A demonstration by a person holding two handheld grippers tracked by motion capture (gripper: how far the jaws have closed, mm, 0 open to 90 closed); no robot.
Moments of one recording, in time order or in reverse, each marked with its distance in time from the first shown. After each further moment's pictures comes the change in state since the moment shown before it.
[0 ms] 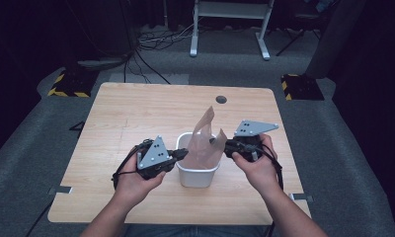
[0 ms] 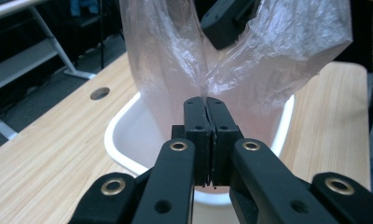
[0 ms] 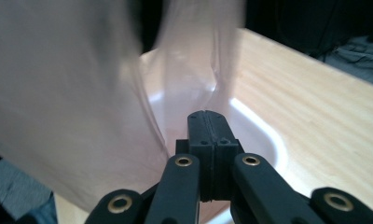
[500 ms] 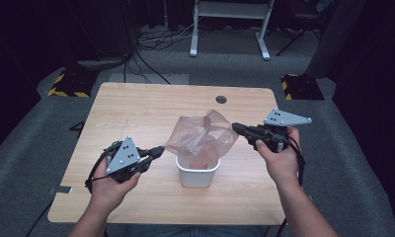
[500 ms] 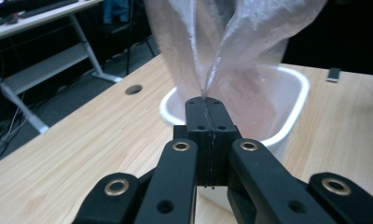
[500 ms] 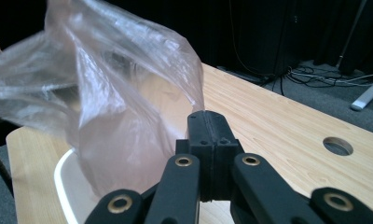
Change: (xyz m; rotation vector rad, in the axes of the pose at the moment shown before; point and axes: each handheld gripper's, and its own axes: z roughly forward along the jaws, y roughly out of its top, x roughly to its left) left arm 0.015 -0.018 -0.047 -0.018 0.089 -0.042; right arm -0.029 0.006 -0.045 -0.115 -0.119 0.047
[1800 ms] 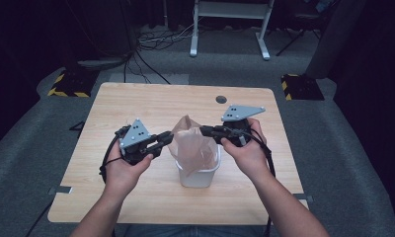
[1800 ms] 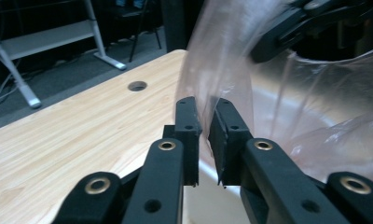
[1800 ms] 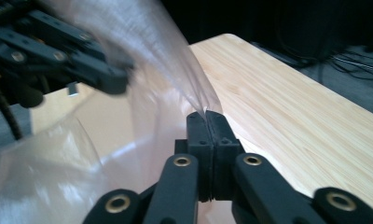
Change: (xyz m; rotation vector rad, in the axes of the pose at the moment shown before) left arm 0.018 0.021 0.031 0.016 0.044 -0.187; right arm 0.036 0.023 0.066 0.148 0.107 -0.099
